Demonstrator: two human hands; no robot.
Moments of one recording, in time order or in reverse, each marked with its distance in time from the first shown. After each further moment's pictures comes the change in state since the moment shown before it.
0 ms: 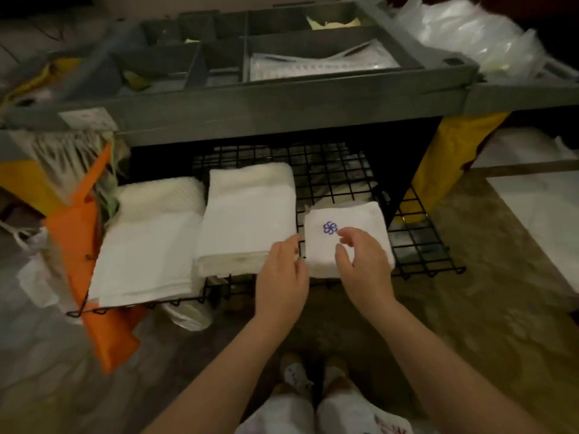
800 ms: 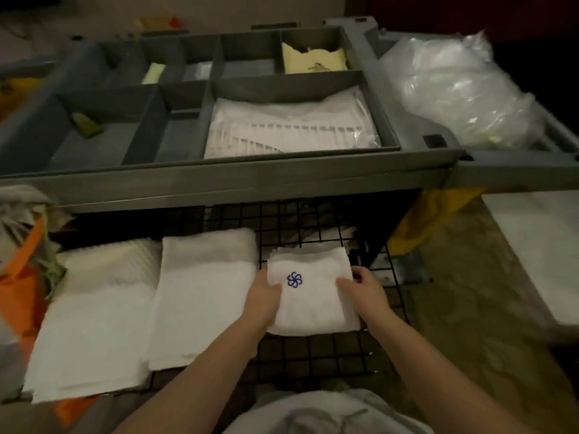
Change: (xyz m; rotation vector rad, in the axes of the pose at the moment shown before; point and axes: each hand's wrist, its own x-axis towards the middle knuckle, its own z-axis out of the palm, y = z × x) left_hand 0.148 0.020 0.060 -0.404 -0.250 -0.649; right_hand 0.152 0.056 -0.047 0.343 -0.355 0.701
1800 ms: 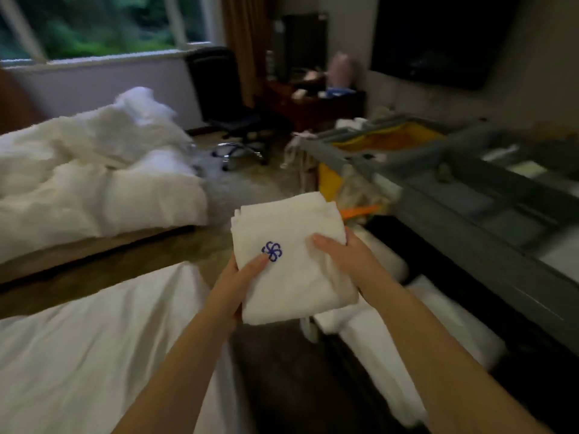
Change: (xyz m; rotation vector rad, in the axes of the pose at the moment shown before) left_hand -0.268 -0.044 -0.225 -0.970 0.974 0.187; right_hand -0.214 -0.159 0.249 -0.266 -1.226 -0.663
